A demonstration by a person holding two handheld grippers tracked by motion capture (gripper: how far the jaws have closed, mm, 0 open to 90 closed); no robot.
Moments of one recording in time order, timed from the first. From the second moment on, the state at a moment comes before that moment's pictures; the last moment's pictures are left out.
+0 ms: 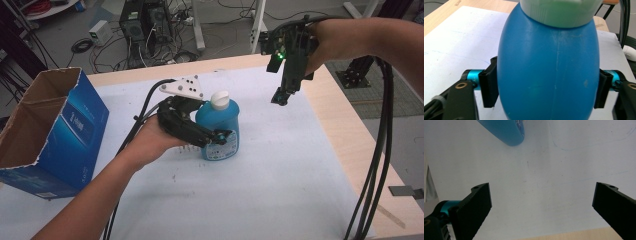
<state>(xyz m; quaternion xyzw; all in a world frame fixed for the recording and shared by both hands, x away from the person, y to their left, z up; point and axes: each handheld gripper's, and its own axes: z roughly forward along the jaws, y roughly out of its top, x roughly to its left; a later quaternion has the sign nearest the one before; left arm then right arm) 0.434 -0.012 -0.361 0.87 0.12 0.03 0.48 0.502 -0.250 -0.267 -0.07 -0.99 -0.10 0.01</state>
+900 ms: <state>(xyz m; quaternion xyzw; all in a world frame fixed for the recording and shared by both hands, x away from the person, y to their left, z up) 0.433 -0.011 -0.360 0.86 0.13 0.05 0.48 0.503 -0.251 -0.270 -0.07 -0.99 -0.10 0.01</state>
